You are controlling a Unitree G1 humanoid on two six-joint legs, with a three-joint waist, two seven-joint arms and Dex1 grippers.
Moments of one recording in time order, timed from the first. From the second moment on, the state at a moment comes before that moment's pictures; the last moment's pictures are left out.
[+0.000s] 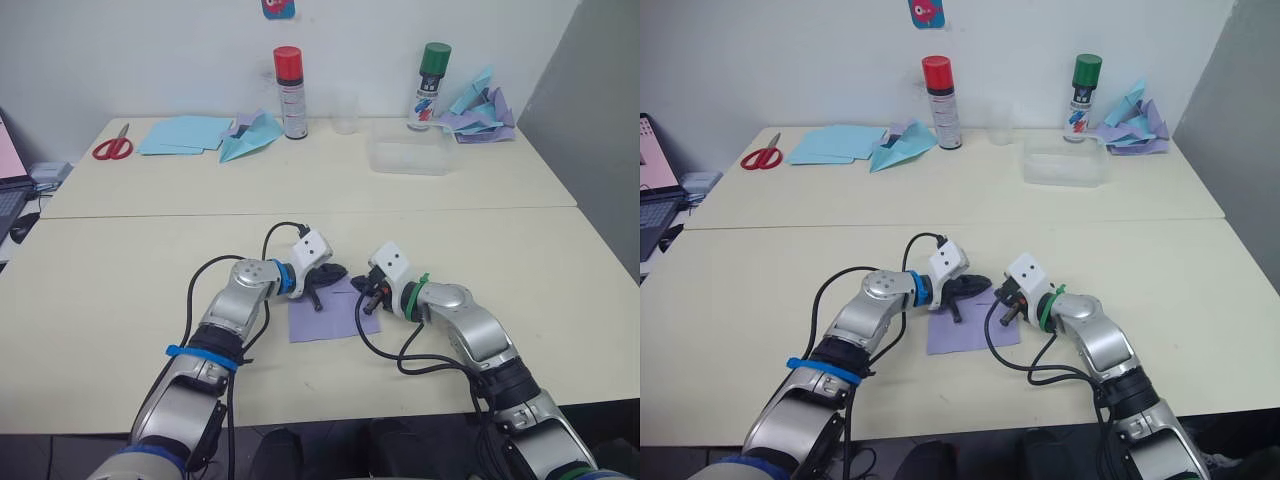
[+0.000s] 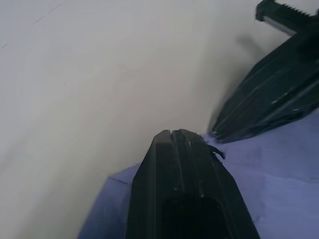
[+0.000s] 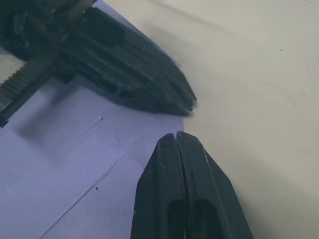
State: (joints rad) left arm -0.61 0.32 -0.23 0.43 -0.07 0.21 -0.93; right arm -0.44 -0.27 0.29 0.02 0.10 0.60 0.61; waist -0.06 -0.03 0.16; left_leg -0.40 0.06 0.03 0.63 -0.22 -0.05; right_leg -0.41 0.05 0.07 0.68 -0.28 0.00
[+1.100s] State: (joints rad) left arm -0.28 0.42 0.12 0.03 -0.40 0.53 -0.74; right arm -0.45 -0.23 0.30 0.06 0.10 0.57 0.62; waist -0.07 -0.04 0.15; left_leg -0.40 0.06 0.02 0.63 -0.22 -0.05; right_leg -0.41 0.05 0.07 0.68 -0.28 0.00
